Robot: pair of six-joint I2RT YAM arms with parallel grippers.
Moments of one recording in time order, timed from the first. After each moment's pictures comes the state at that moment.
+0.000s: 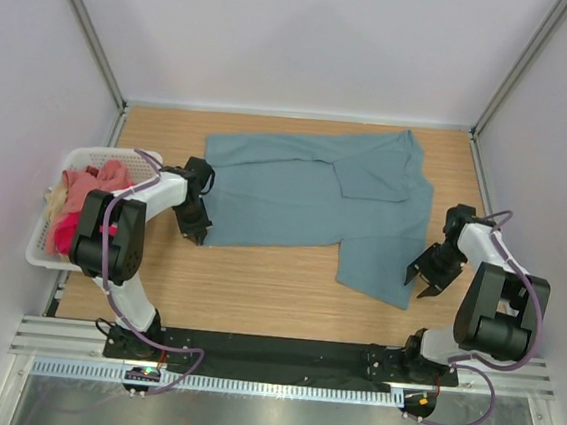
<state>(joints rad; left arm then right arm) -0.21 1.74 1.06 -0.77 -0.09 -0.62 -0.24 1.45 0.84 -0.96 -0.05 0.57</state>
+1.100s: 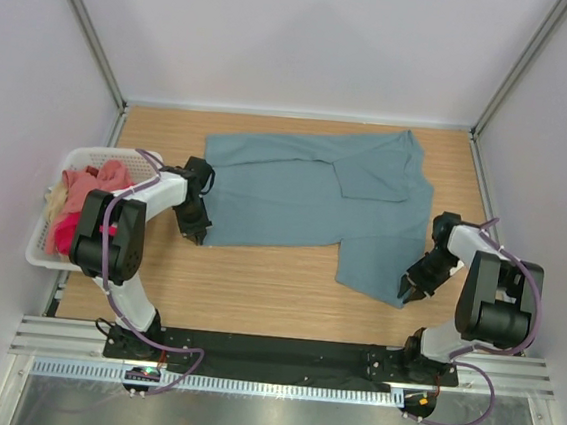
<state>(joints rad) -0.21 1.74 1.06 -0.77 -0.09 -0.59 -0.18 1.53 0.76 -0.93 -0.04 0.66</state>
